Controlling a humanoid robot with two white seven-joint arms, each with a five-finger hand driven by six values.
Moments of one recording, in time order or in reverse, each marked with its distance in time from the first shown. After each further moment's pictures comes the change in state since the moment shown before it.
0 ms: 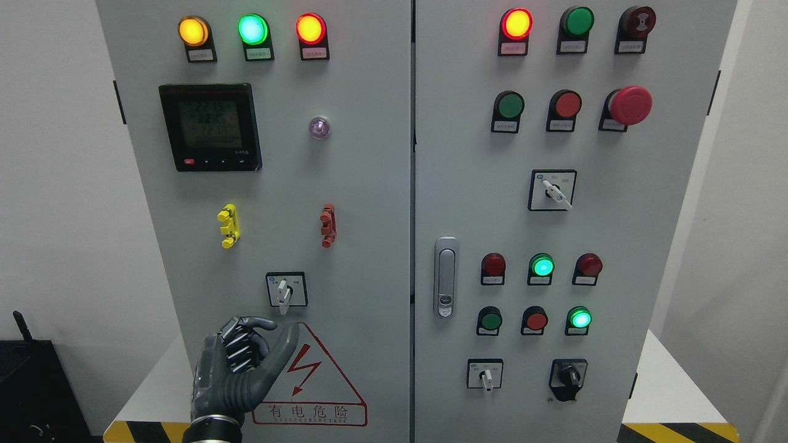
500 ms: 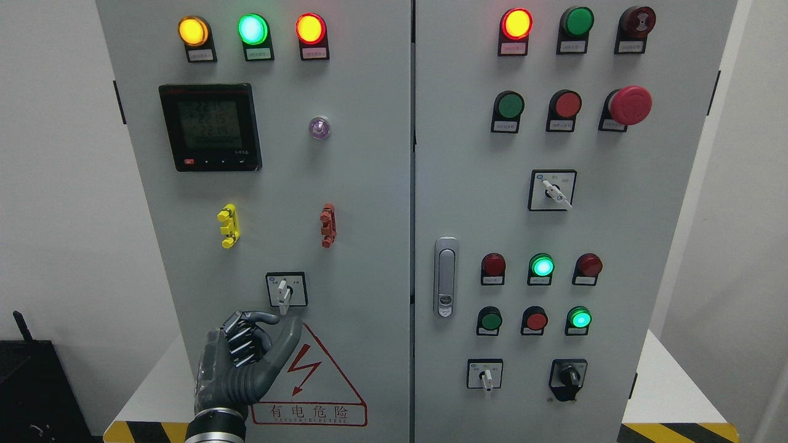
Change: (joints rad) left arm -0.020 -0.023 0.001 -0.002 0.000 0.039 0.006; right arm 0.000 0.000 0.000 0.000 0.000 0.000 0.000
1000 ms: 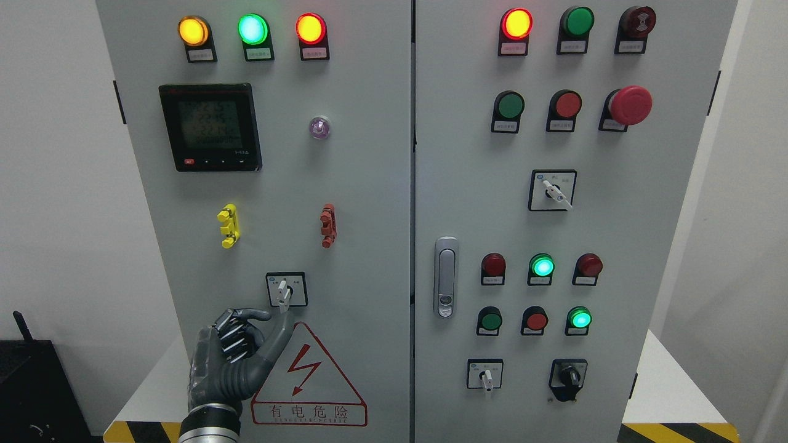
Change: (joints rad) left arm -0.009 -0.012 0.037 -0.001 0.000 0.019 0.011; right arm 0.000 0.000 0.000 0.000 0.000 0.000 0.000
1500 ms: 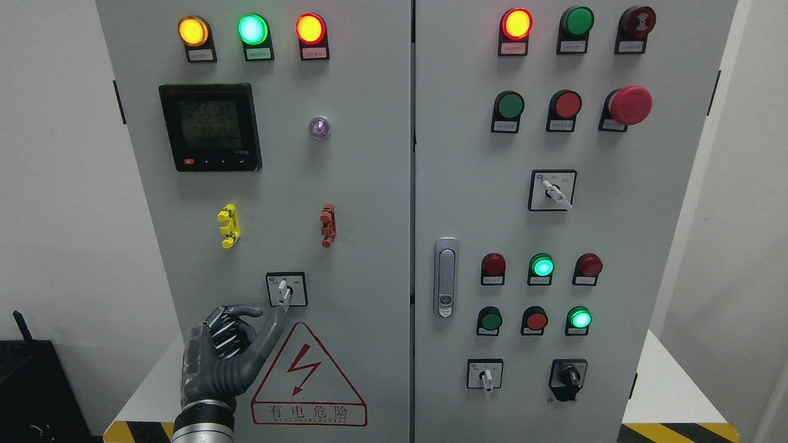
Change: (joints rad) left arm -0.016 -0.012 0.011 0.002 0.000 0.005 0.003; right arm 0.000 0.000 0.000 0.000 0.000 0.000 0.000
